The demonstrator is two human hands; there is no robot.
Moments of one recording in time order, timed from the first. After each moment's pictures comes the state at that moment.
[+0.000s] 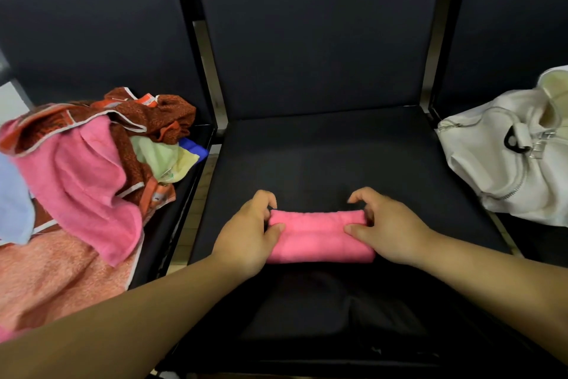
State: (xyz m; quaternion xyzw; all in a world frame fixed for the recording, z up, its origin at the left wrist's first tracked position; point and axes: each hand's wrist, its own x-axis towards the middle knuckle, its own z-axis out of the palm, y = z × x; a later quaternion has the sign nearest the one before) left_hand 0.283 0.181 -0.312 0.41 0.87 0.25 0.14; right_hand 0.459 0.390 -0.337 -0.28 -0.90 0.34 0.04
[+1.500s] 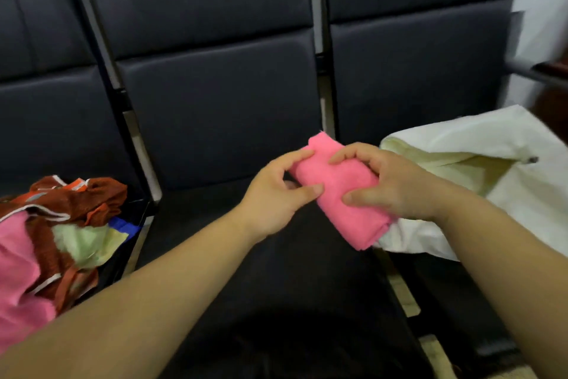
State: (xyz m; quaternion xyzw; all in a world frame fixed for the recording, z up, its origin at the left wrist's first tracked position) left_hand 0.375 0.355 -0.188 0.48 0.65 0.51 0.30; right_hand 0.568 0.478 -0.156 -0.21 -0.85 0.46 0.15
